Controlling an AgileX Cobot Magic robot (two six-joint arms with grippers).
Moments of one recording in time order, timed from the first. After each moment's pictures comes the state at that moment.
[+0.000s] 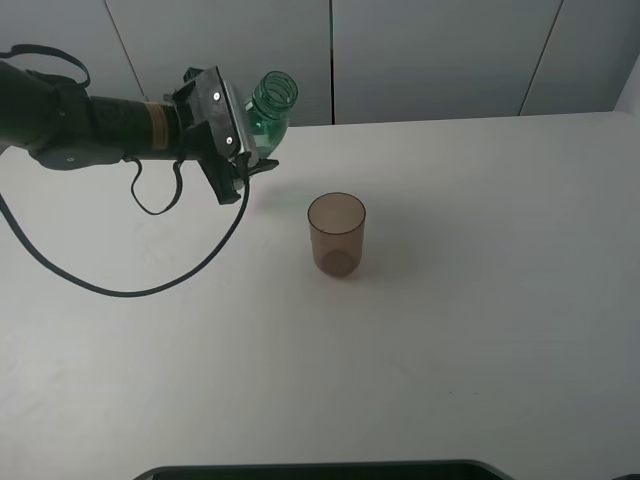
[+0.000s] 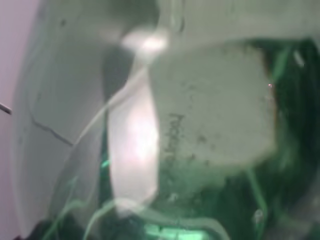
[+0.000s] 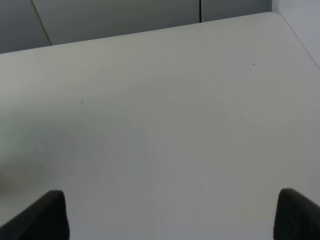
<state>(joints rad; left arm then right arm) -0.44 1.94 -0.98 0.99 -0.57 0.03 -0.03 0.00 -0.51 -0.01 1.11 0.12</state>
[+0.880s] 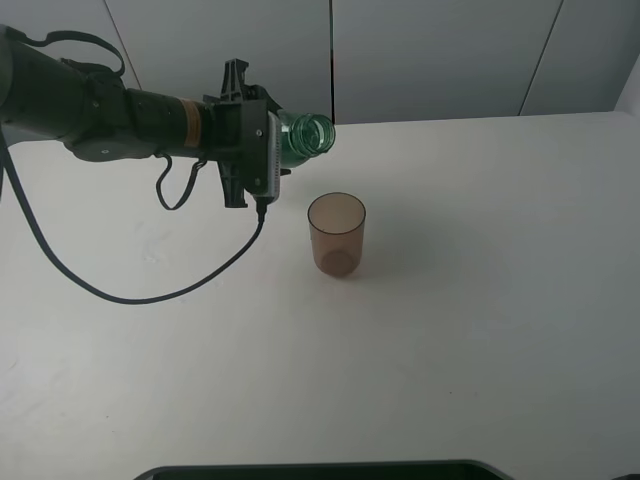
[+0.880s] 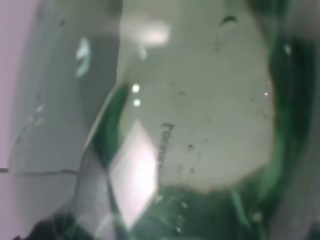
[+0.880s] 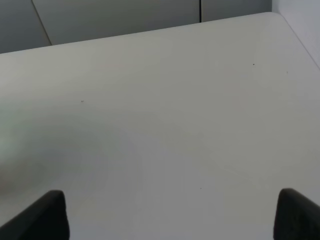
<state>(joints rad) -0.56 1.94 -1.03 0.93 -0.39 0.43 -0.03 0.00 -0.51 -0.01 1.11 0.12</state>
